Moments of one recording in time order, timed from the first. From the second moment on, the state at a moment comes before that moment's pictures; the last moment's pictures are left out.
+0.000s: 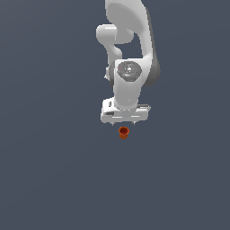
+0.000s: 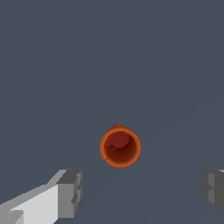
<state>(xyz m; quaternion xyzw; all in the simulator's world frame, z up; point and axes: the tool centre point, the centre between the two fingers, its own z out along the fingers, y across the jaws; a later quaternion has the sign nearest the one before) -0.013 0.040 0.148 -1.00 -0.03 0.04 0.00</state>
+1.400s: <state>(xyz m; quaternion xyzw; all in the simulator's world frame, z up) -0.021 0.047 0.093 -0.97 -0.25 0.00 0.00</state>
